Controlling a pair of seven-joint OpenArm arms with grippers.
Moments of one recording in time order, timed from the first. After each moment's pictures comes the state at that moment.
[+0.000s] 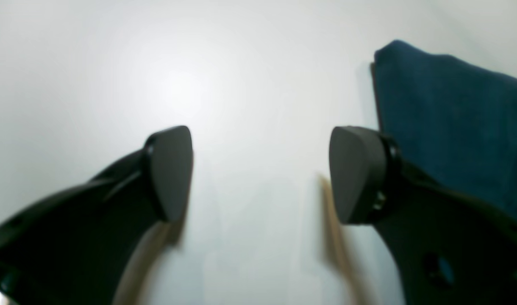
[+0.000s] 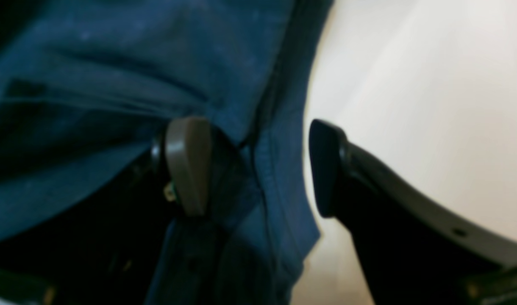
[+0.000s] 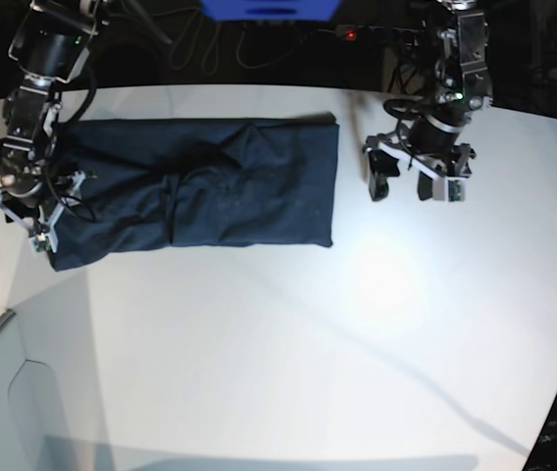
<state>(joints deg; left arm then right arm) 13.3 -1.4 -14.0 73.9 -10.4 -23.5 7.0 1.6 6.3 31.1 72.9 -25.5 33.0 -31.7</state>
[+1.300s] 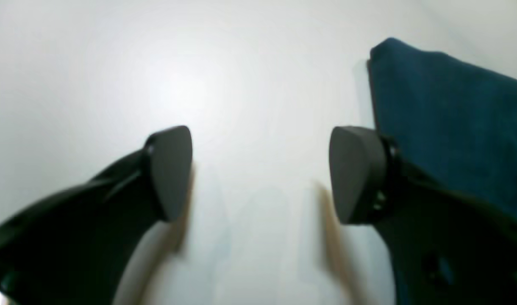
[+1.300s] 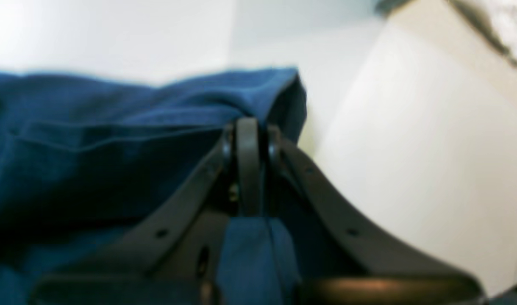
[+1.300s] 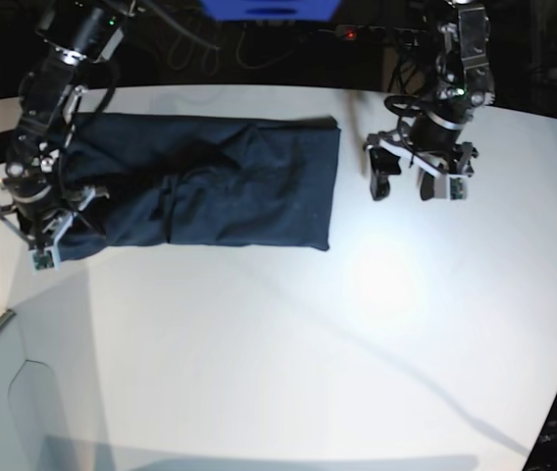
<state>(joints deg) 14.7 -1.4 -14.0 76.4 -10.4 -23.4 7.2 -1.9 -2.8 32.7 93.3 -25.7 33.5 -33.5</state>
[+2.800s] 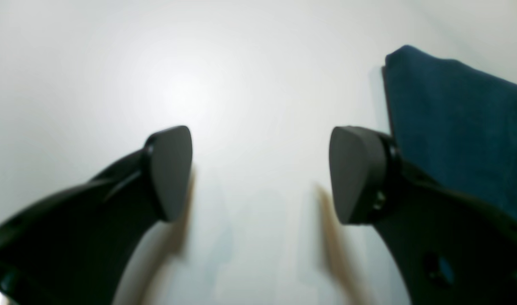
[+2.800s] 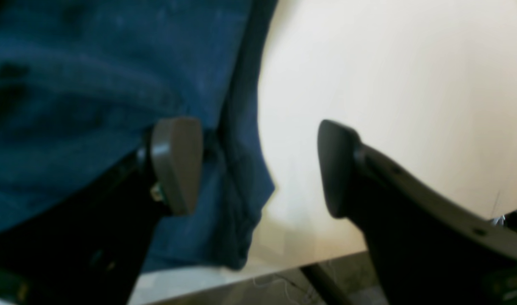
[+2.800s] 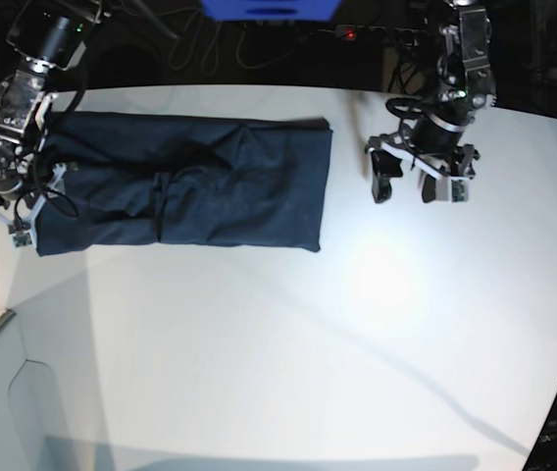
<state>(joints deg) 14.4 -1.4 -14.0 76.4 -10.4 -23.4 7.2 -0.9 4.6 33.1 86.6 -25.4 33.5 -45.9</state>
